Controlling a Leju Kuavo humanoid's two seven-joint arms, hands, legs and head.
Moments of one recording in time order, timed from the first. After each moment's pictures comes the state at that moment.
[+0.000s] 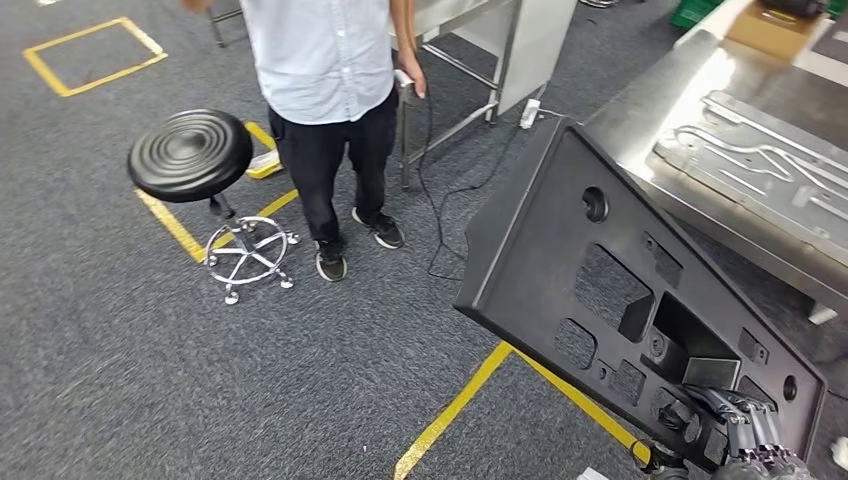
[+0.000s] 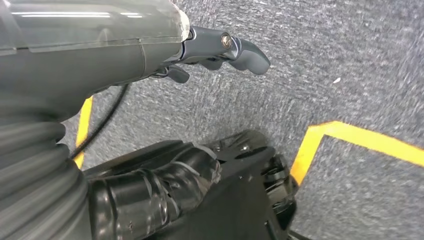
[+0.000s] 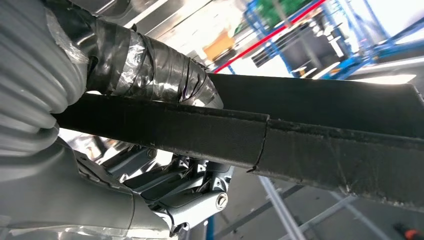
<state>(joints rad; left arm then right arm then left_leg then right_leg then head) -0.08 -0.22 1.02 -0.21 -1.20 0.15 -0.36 0.41 0.31 -0.12 -2.09 0.81 -0.69 -0.67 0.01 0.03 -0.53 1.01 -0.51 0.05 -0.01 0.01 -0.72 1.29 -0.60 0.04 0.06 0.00</state>
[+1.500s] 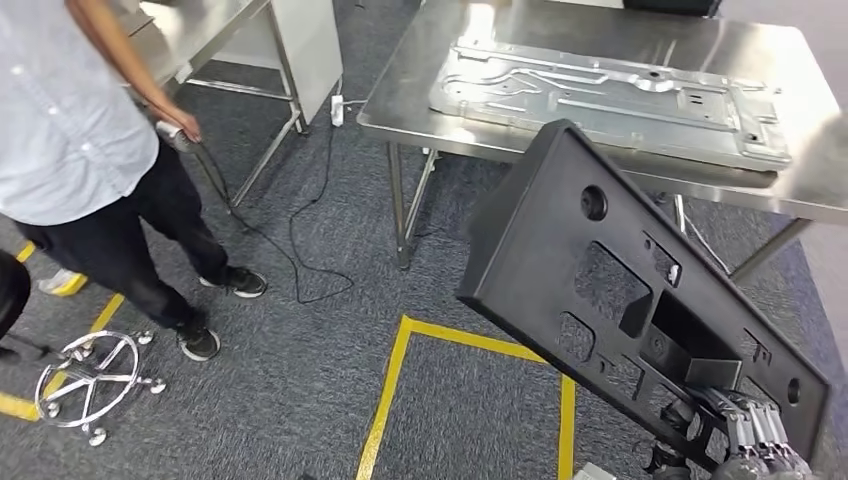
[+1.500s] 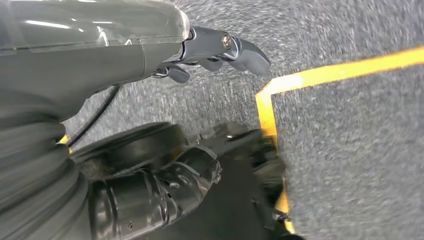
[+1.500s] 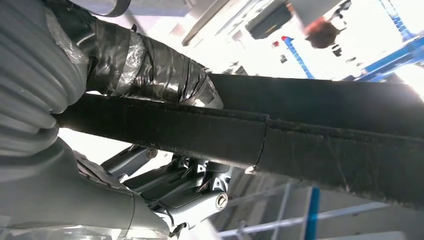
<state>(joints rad) -0.08 -0.21 1.02 -0.21 -1.20 0.13 -0.38 0.41 0.30 -0.12 -2.09 0.85 -0.69 -0.62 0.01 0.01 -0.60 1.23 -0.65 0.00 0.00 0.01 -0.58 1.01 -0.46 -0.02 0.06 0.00</state>
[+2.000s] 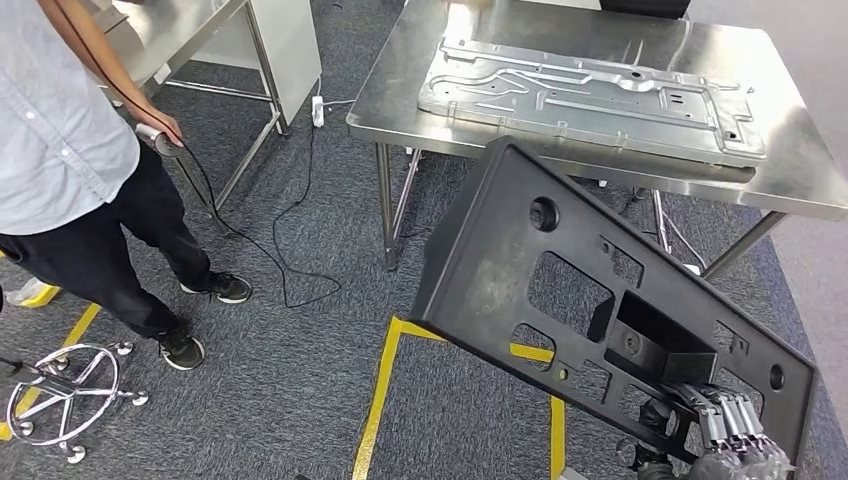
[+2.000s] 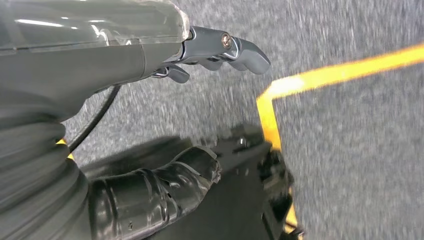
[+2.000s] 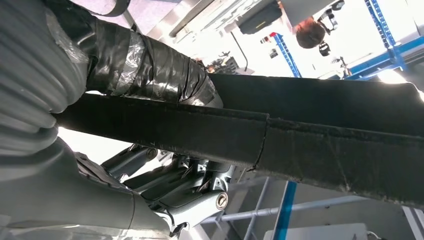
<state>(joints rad) -0.08 -0.21 1.02 -0.21 -1.22 0.10 -0.38 0.40 0.27 -0.08 -2.08 0.90 -0.69 -0.63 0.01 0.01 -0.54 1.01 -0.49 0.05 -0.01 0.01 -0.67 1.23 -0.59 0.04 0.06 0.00</state>
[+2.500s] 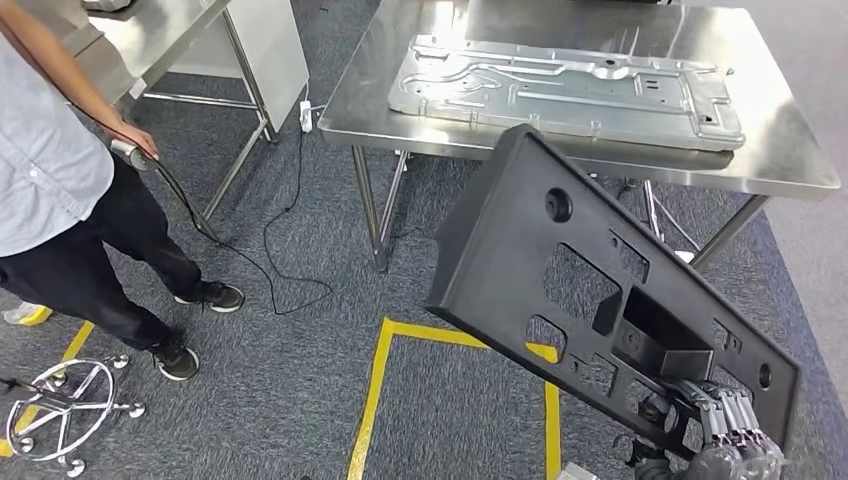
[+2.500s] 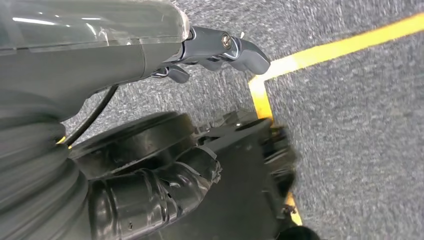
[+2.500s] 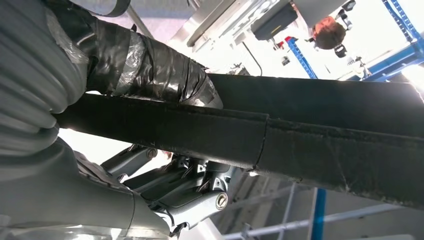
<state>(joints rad) -0.08 -0.21 1.02 -0.21 -1.21 0.08 -0.38 0.40 0.26 -0.06 -2.07 0.88 -0.69 -0.60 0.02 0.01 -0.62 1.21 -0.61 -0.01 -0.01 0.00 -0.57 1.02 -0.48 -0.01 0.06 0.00</state>
